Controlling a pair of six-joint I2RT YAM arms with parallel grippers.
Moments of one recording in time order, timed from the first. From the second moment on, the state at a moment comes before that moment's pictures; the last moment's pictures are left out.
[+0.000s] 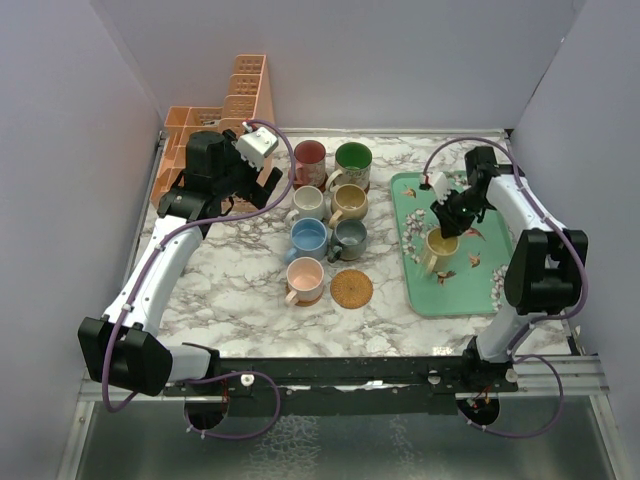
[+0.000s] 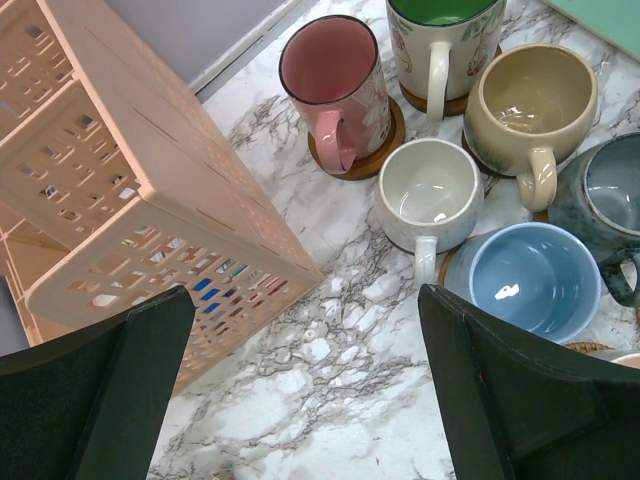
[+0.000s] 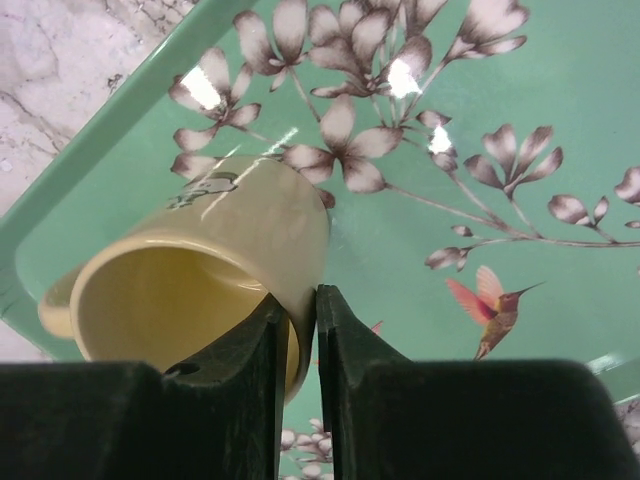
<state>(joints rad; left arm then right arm) -0.24 1.29 1.27 -0.42 0.27 0.39 -0.01 1.75 1.38 -0.97 -0.36 -0.91</state>
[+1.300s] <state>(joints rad) -0.24 1.31 1.21 -0.28 -0.04 0.35 0.51 1.56 1.29 -0.89 -0.38 -0.34</state>
